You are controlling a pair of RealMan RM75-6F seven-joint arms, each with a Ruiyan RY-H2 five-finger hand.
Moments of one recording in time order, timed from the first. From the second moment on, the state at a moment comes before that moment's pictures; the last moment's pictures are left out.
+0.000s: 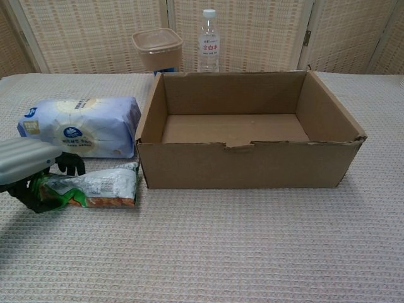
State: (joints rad) left arm -0.51 -1.47 -0.04 -1.50 1.24 1.02 0.50; right arm 0.18 -0.85 0.02 -2.36 -1.29 1.39 -0.67
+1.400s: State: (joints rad) left arm -0.75 -0.94 -0.27 -2.17 1.01 1.07 0.69; right arm 0.18 -0.83 0.02 -2.36 -1.31 1.40 -0.63
